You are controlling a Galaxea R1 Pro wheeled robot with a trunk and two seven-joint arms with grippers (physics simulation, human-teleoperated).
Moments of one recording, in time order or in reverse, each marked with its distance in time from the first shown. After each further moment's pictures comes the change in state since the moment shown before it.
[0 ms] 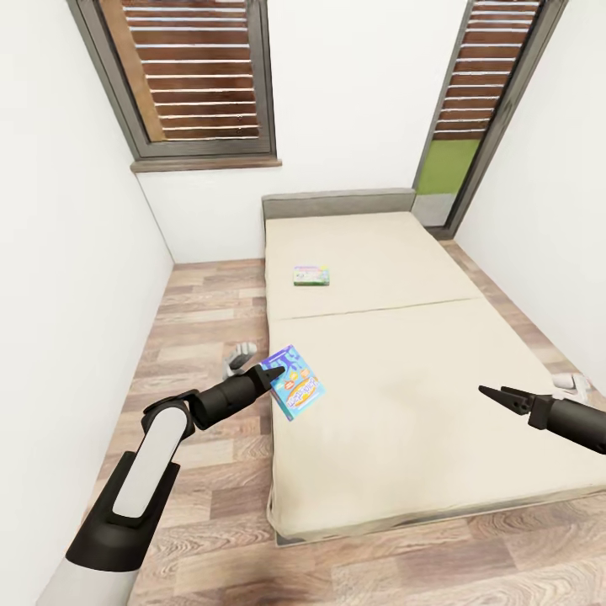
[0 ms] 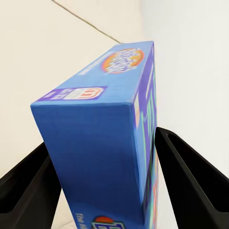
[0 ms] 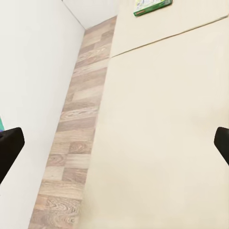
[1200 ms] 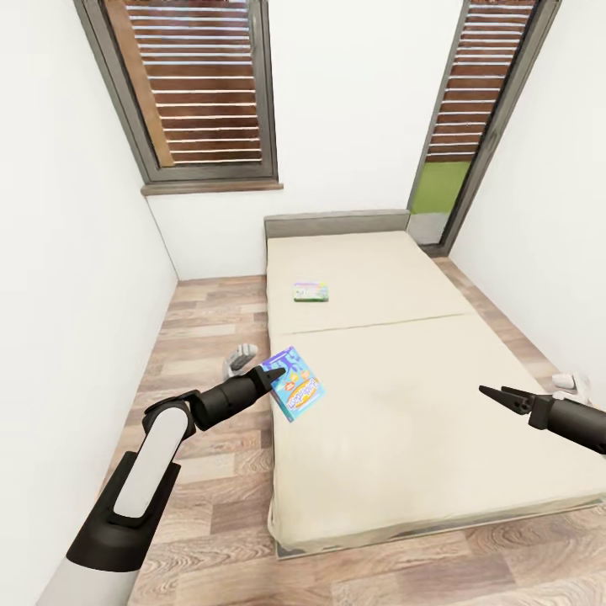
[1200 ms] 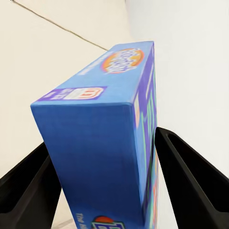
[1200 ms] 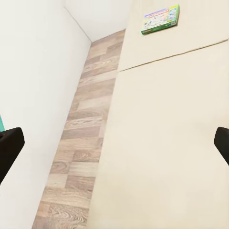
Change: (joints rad) left arm 0.000 0.001 -0.004 0.005 -0.004 0.002 -0.001; right arm 0.000 0.000 -0.002 0.000 0.000 0.000 0.000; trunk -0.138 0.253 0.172
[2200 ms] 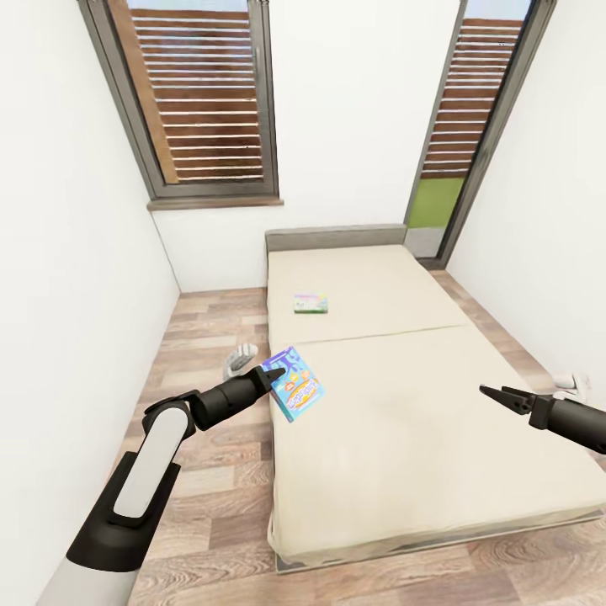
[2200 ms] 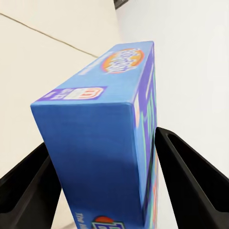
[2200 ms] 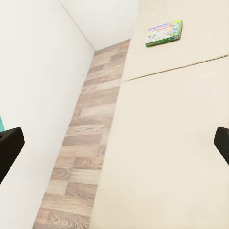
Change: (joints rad) left arm 0.000 0.001 0.000 0.000 -0.001 0.001 -0.001; right arm 0.000 -0.001 0.000 0.000 0.000 0.000 0.000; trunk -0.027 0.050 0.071
